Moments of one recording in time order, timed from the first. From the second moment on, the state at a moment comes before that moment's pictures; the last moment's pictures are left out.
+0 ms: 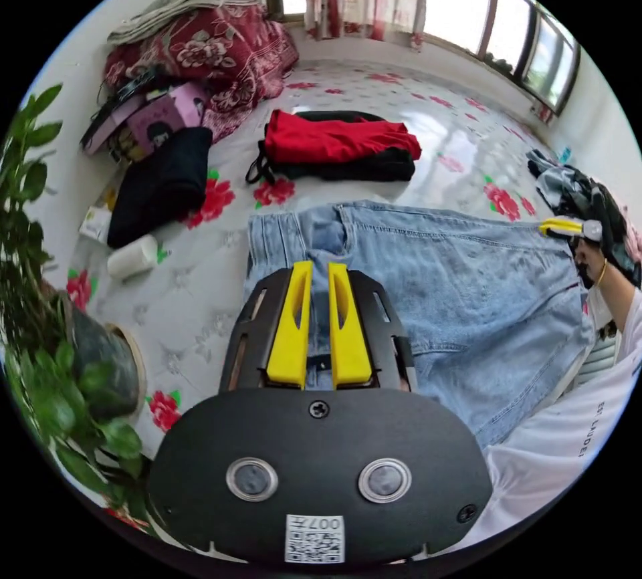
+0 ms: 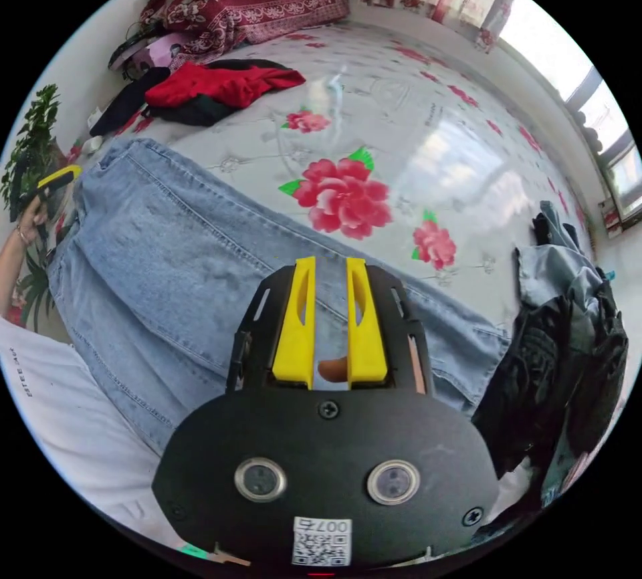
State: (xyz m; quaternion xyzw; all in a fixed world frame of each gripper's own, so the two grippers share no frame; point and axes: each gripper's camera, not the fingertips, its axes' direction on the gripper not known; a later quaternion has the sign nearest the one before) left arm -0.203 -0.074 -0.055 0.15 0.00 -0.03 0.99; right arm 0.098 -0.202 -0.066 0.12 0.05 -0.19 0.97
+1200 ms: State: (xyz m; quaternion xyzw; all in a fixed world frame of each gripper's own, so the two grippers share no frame) left arm -0.264 0.153 -0.103 0.18 0.08 -0.15 0.97; right arm 0.184 0.145 -0.118 0.15 -0.05 0.00 0.99
